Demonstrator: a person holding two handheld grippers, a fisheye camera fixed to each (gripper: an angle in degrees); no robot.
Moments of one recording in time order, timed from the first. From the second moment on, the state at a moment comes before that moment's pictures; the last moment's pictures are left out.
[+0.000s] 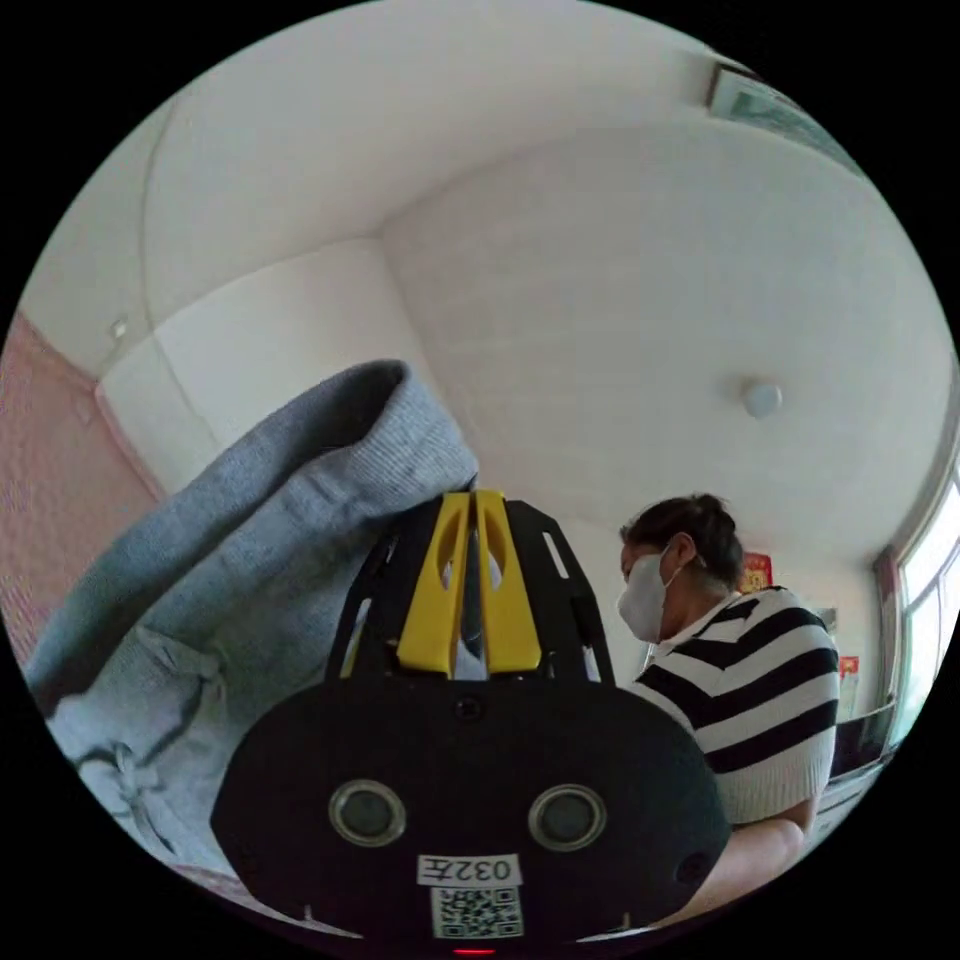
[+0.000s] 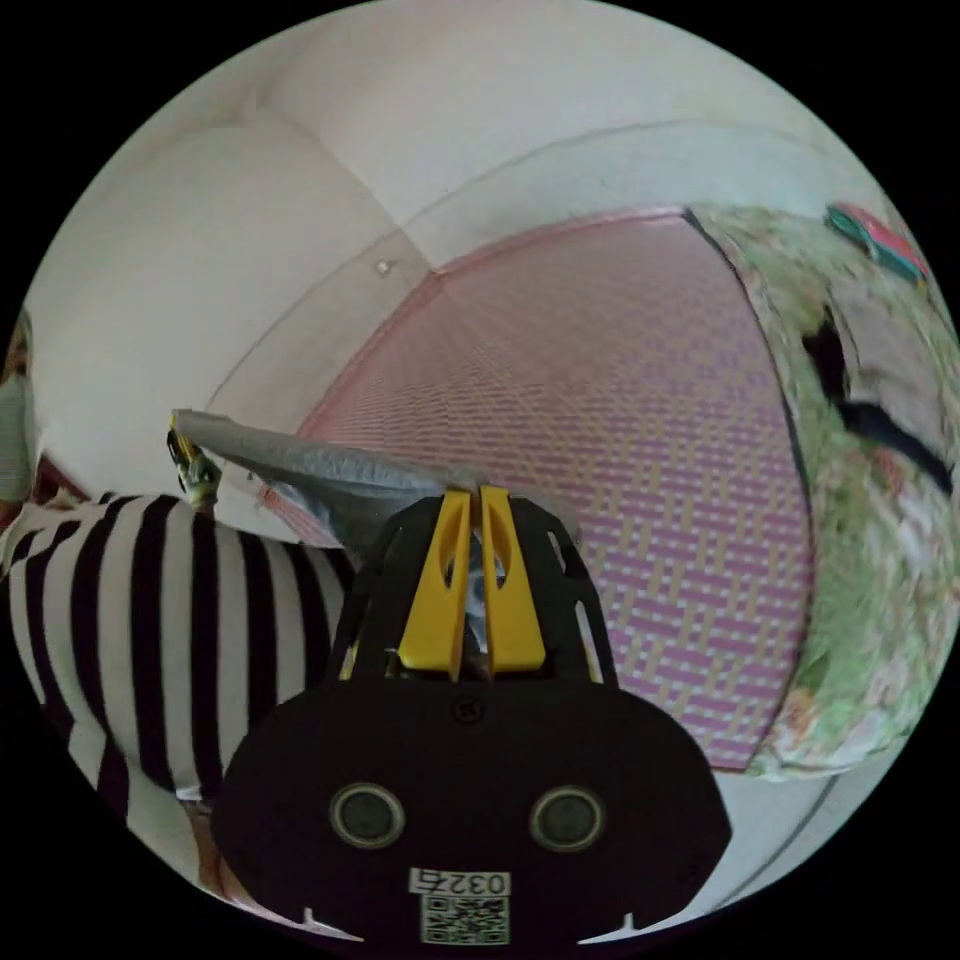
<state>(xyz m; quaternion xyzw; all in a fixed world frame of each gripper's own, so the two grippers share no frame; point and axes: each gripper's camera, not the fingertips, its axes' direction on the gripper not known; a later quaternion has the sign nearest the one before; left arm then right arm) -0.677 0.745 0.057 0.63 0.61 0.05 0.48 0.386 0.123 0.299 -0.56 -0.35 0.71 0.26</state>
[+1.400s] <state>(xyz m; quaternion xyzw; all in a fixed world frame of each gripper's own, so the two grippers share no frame) -0.712 0.659 0.102 0.20 0.54 -0.43 0.69 0.244 0.101 0.127 -0.58 -0.20 0.79 -0.03</state>
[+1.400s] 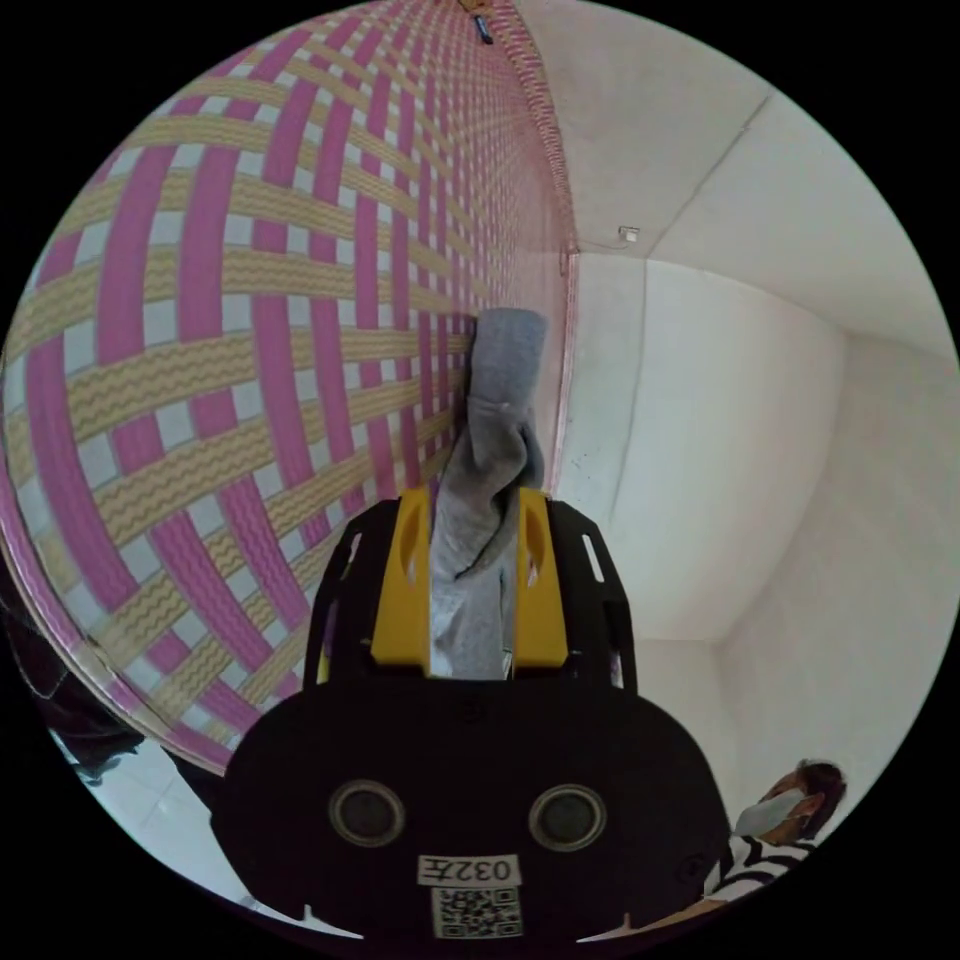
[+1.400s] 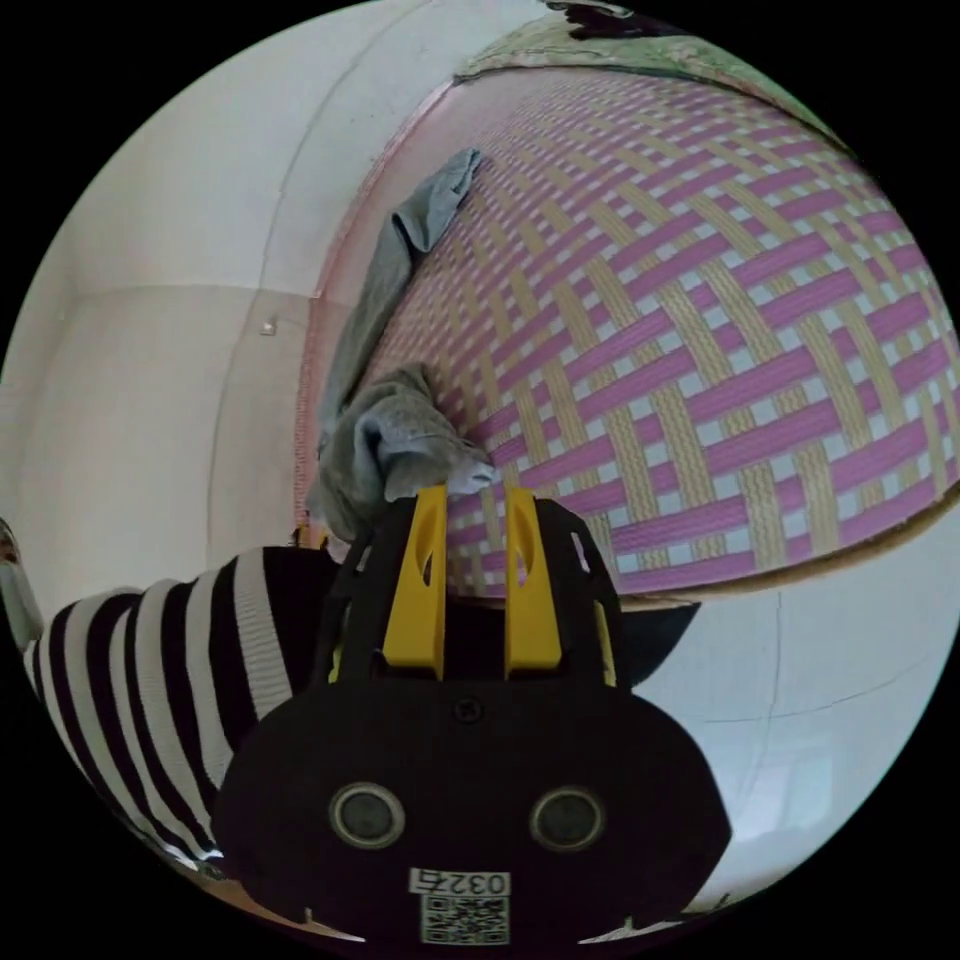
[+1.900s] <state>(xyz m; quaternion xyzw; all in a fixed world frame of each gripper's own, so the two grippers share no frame) -0.704 0.618 -0.014 0.23 0.65 -0.37 0.62 0.346 0.206 0.229 -0.44 -0.13 0.87 0.15</state>
